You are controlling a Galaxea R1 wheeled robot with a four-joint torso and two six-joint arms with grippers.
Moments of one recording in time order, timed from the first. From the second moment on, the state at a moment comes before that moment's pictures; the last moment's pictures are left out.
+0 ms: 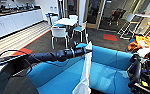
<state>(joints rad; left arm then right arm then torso) 0.05 2.66 -1.40 0.54 -0.07 -1.28 -1.54 3.10 -2.74 -0.46 0.18 0.42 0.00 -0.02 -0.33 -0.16</state>
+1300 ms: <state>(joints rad) 0.27 2.69 -1.79 0.71 -0.03 -1.29 -1.54 3.10 -2.74 -0.46 0.18 0.42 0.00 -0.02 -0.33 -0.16</state>
